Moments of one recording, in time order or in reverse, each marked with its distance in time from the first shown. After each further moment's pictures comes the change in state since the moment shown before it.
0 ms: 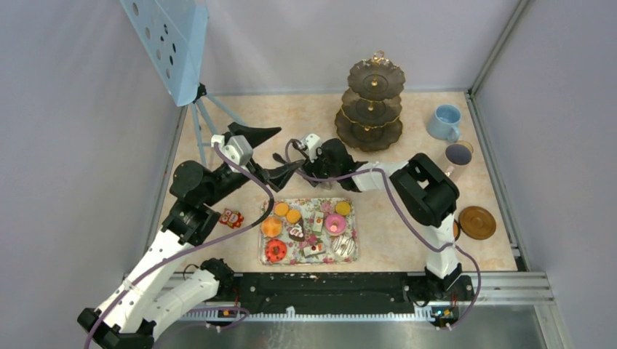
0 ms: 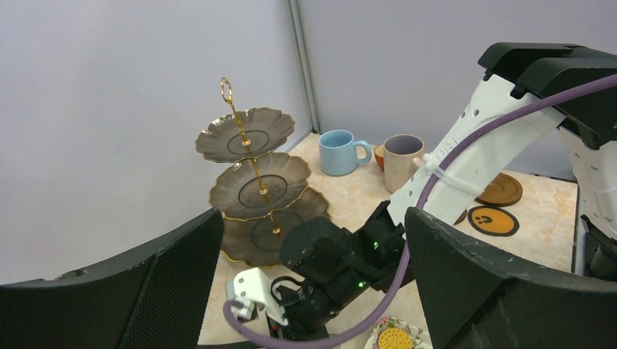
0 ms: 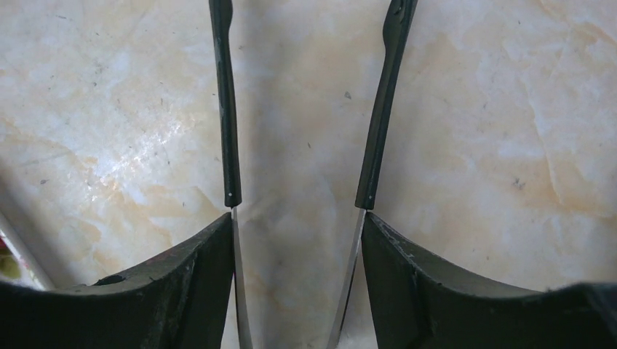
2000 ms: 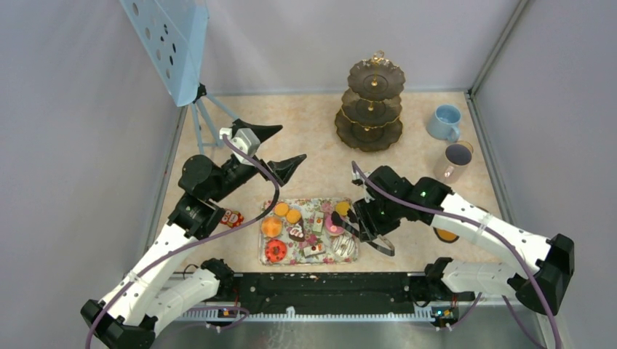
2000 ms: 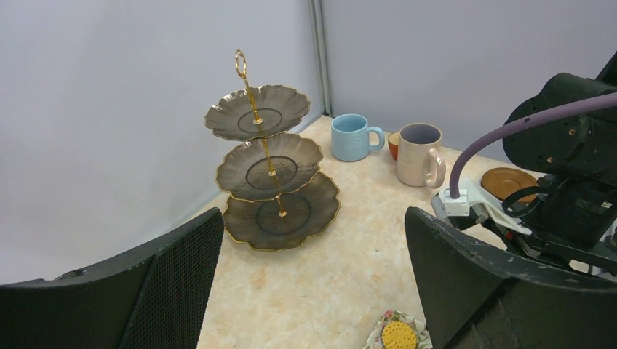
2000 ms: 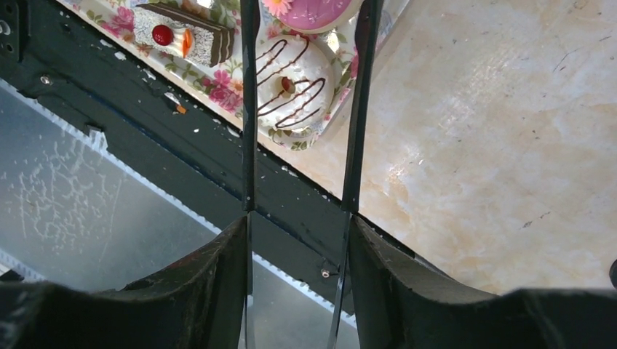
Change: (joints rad) left arm 0.000 0.052 -0.002 0.000 -0.064 -0.010; right arm 0.162 -0.939 -0.184 -1.310 0.008 0.576
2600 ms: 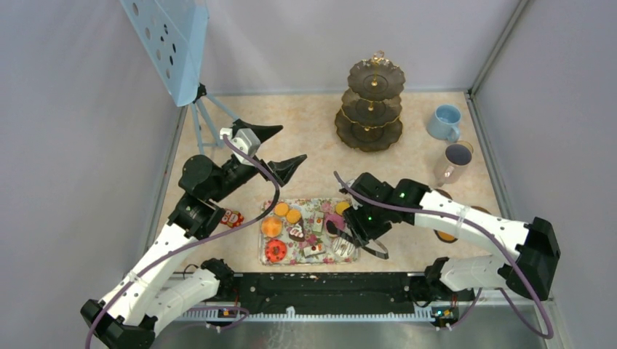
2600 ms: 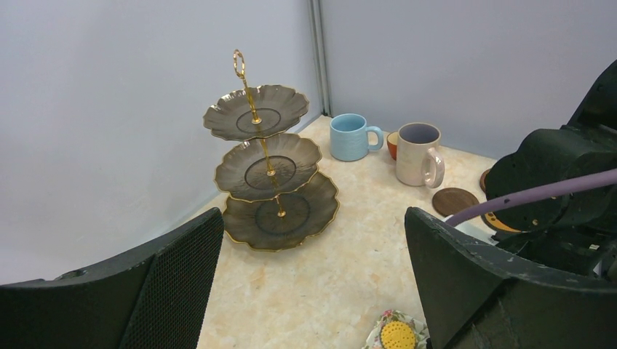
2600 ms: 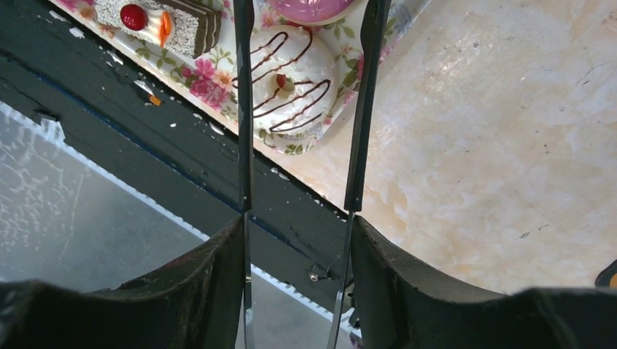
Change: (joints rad) left arm -0.002 0.000 0.000 -0.001 0.000 0.001; right arm 0.078 0.116 0.001 0.029 0.044 -0.015
